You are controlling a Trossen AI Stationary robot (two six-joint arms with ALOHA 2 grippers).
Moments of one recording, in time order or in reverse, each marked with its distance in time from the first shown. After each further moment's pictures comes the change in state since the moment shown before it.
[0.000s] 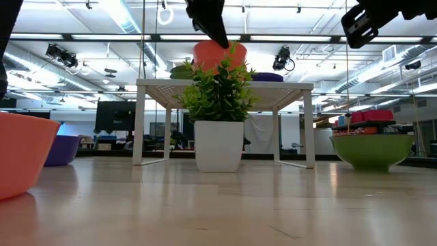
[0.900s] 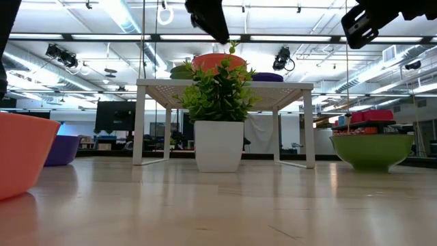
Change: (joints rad) left arm -0.013 -0.013 0.010 -0.007 0.016 -0.027; right arm 0.000 0.000 0.000 -0.005 0.000 0.000
